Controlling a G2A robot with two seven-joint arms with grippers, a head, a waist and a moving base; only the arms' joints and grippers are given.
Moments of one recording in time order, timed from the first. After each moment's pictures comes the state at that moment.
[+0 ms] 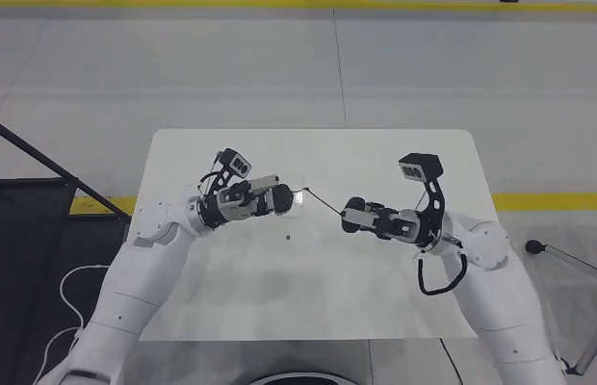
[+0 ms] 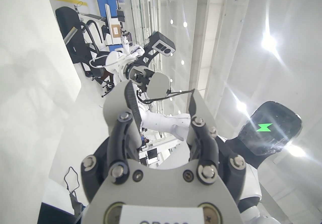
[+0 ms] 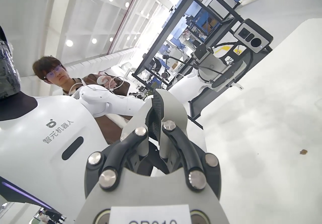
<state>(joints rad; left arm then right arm) 0.95 -1.17 -1.24 -1.31 -0.79 -0.22 -1.18 -0.96 -1.17 1.25 -1.54 0.51 -0.58 1.18</state>
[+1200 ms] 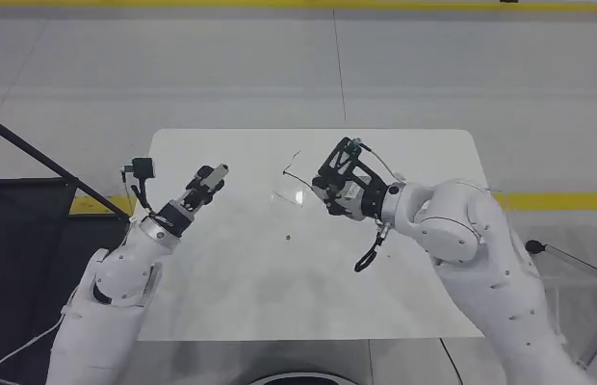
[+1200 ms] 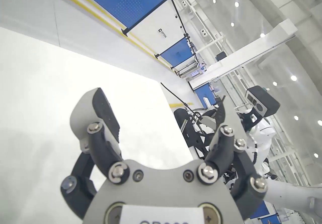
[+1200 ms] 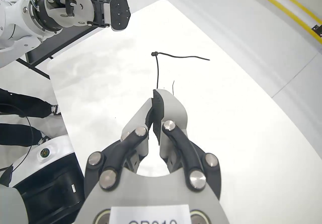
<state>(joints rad) 1.33 -1.11 -1.51 -1.73 0.05 -0.33 -0.38 -0.78 -1.17 1.05 -1.81 -0.72 -0.36 0.96</state>
